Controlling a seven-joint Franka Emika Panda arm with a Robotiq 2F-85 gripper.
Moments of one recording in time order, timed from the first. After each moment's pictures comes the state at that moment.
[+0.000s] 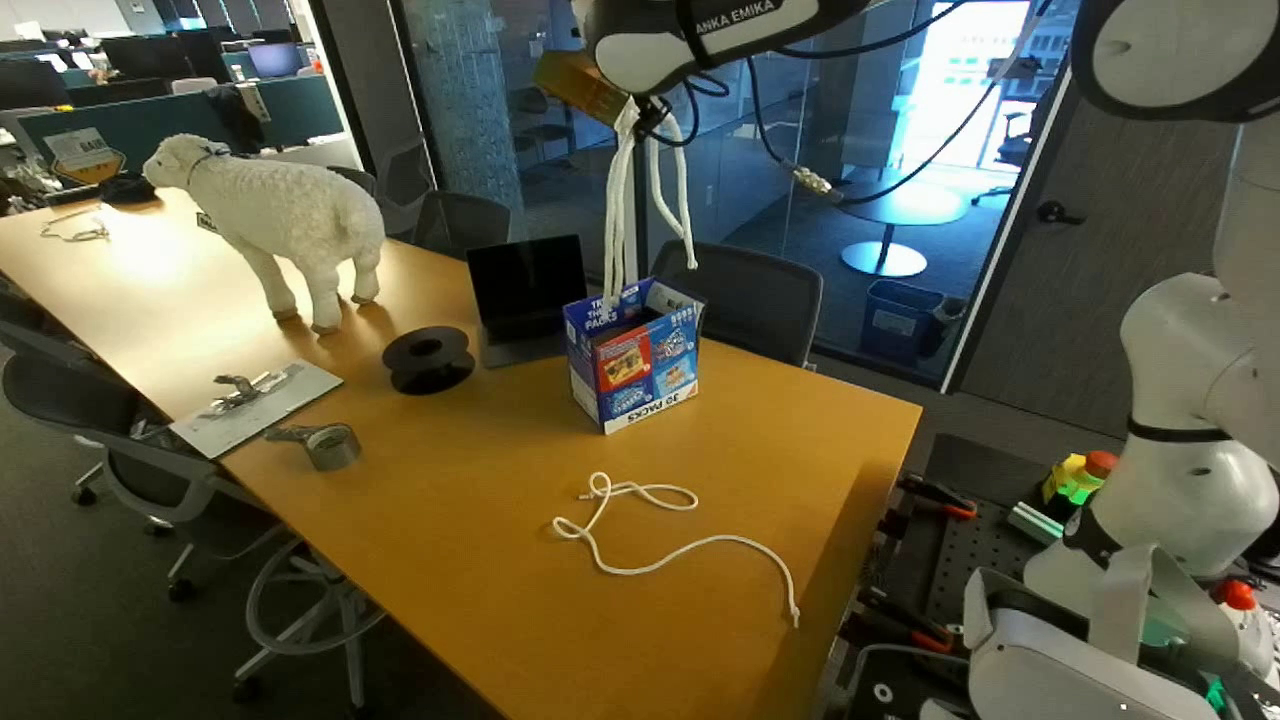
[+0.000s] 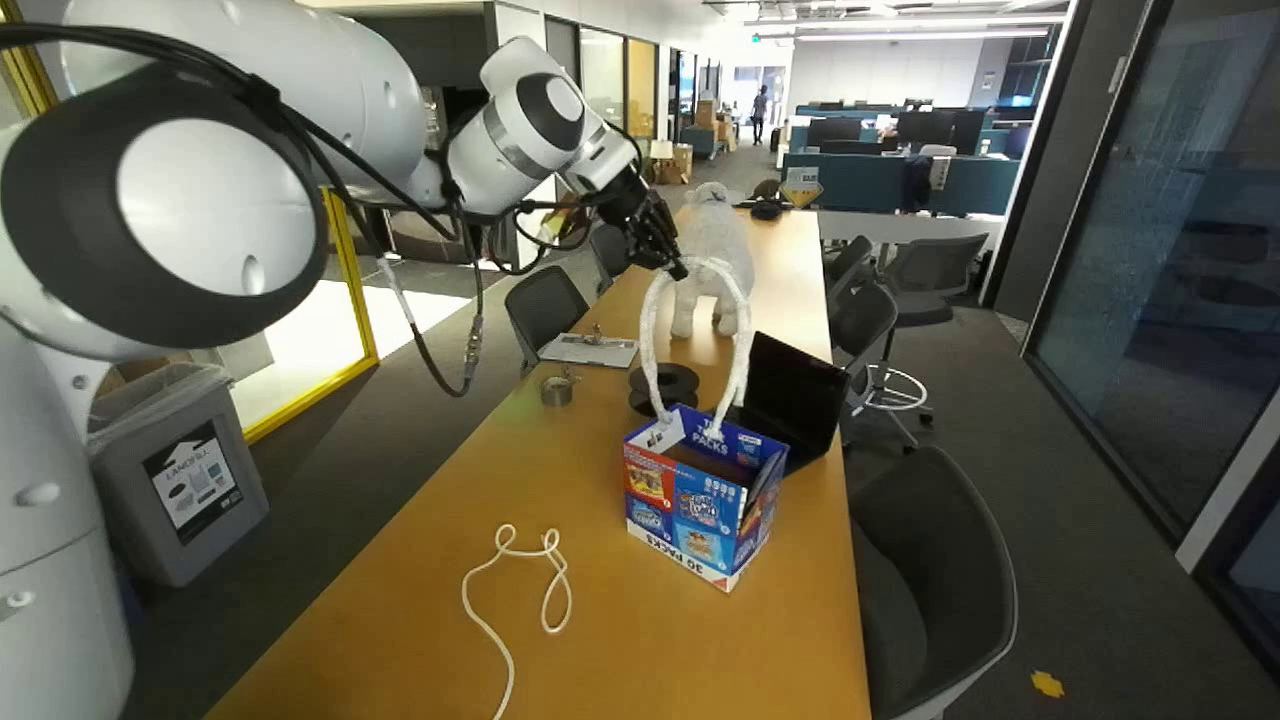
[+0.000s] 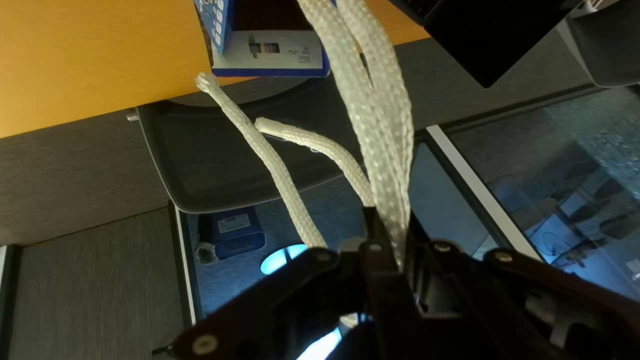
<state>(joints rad) 0.64 0.38 -0.74 -1.43 -0.42 2.04 1.78</state>
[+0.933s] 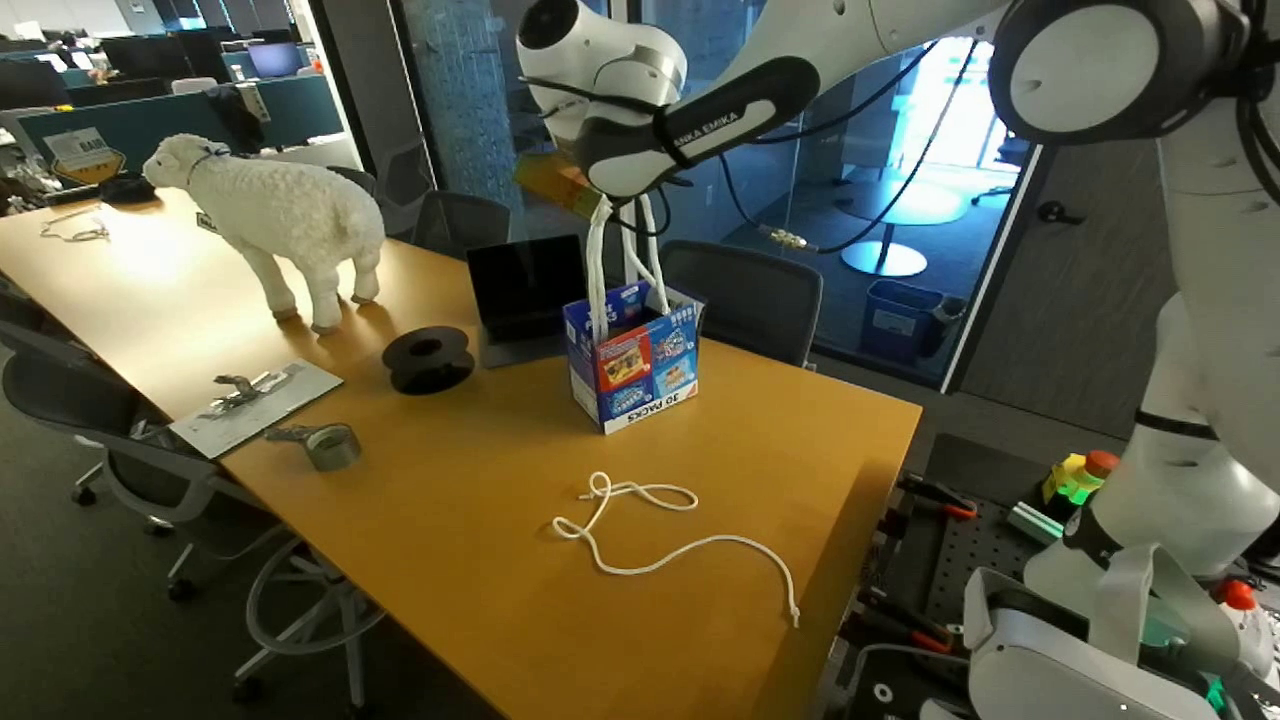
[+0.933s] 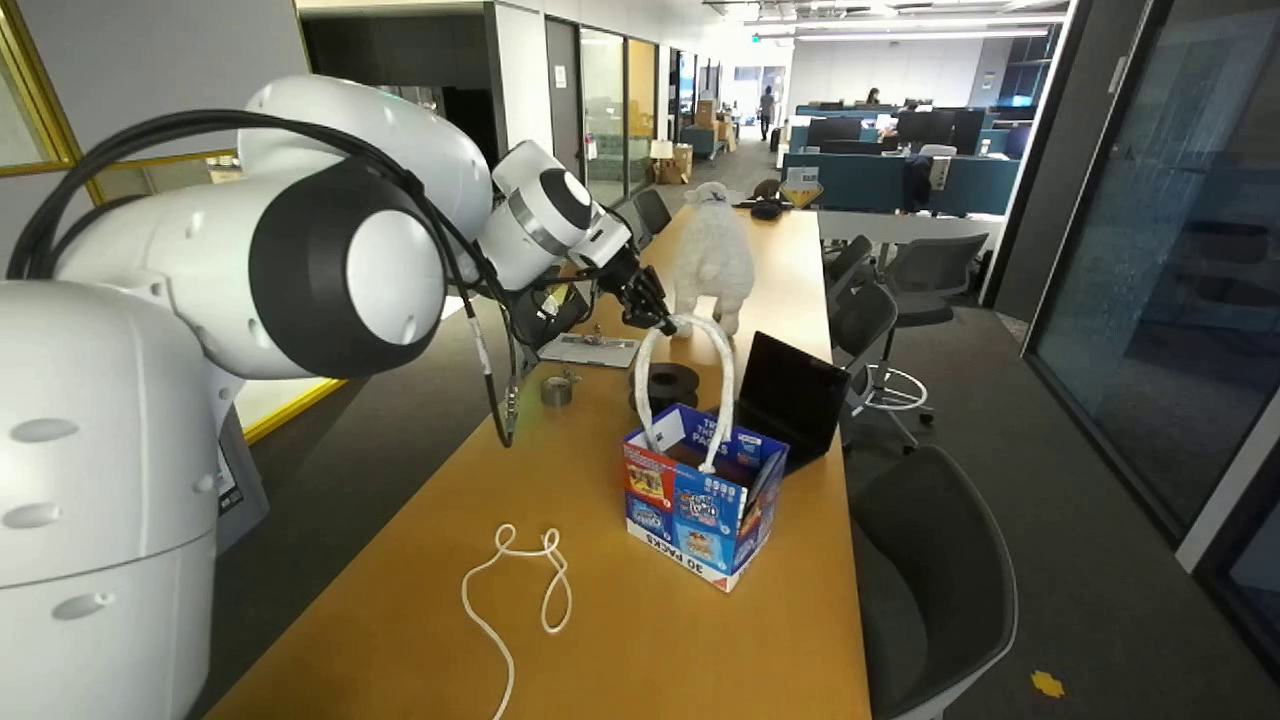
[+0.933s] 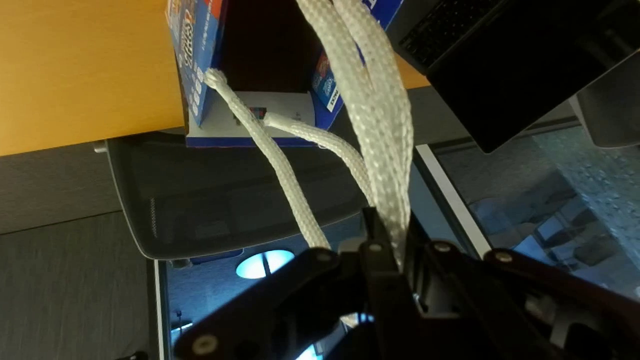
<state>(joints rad) 0.26 0.50 -0.25 -1.41 -0.65 2.13 1.92</state>
